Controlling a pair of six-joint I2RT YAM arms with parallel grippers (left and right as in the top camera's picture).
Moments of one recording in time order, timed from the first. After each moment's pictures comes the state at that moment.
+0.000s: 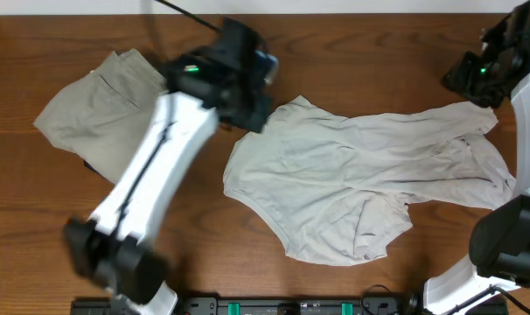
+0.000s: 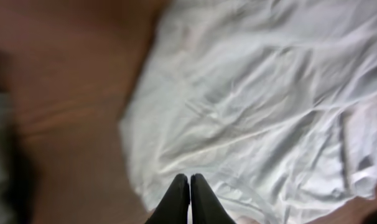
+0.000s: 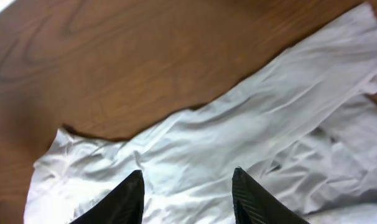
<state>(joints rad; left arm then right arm) -0.45 1.80 1.73 -1.17 0.16 -0.02 -0.24 1.82 1.75 -1.09 -0.22 0.26</state>
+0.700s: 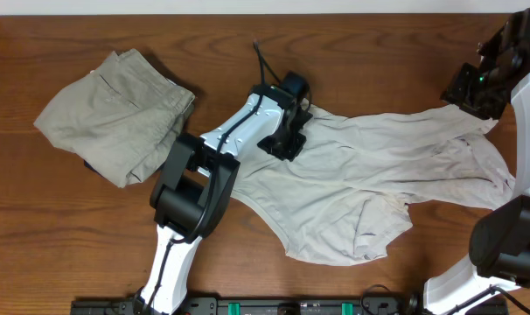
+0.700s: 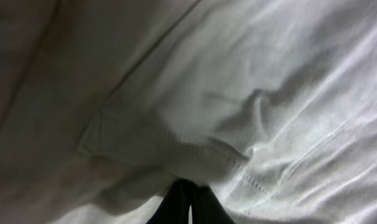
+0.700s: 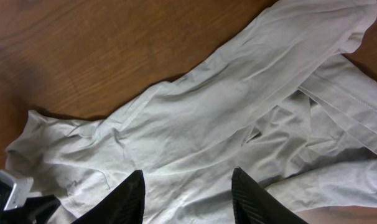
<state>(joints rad) -0.56 2.24 1.67 -0.95 0.19 0.05 -0.24 1.82 1.75 -1.19 -0.16 0.26</state>
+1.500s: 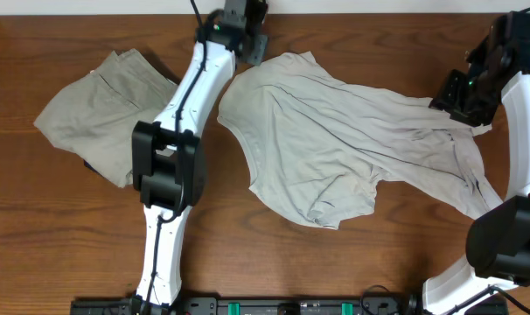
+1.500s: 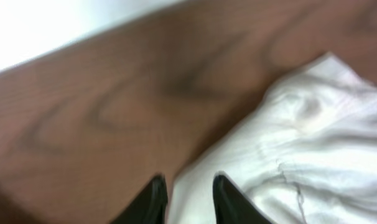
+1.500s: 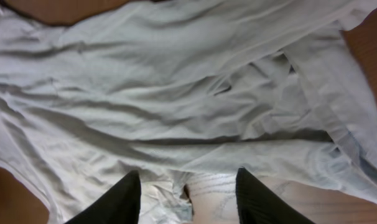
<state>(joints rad) -0.31 2.36 2.21 -0.80 -0.06 0.07 -0.19 1.82 1.75 -1.27 -0.16 0.29</state>
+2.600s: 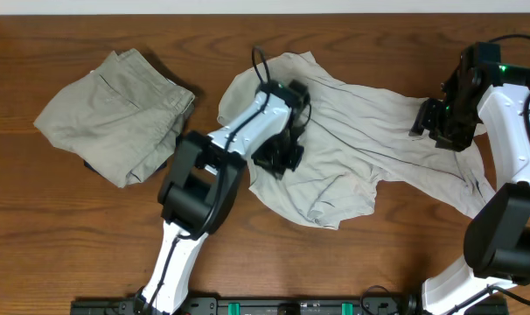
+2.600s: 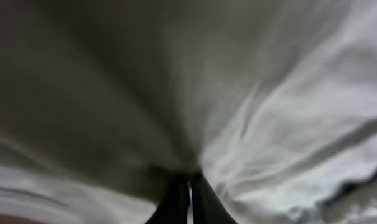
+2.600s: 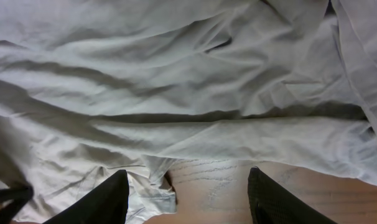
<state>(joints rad) -0.58 2.28 1.71 -1.22 0.24 -0.14 -0.16 1.82 1.52 -1.20 -0.14 0.27</state>
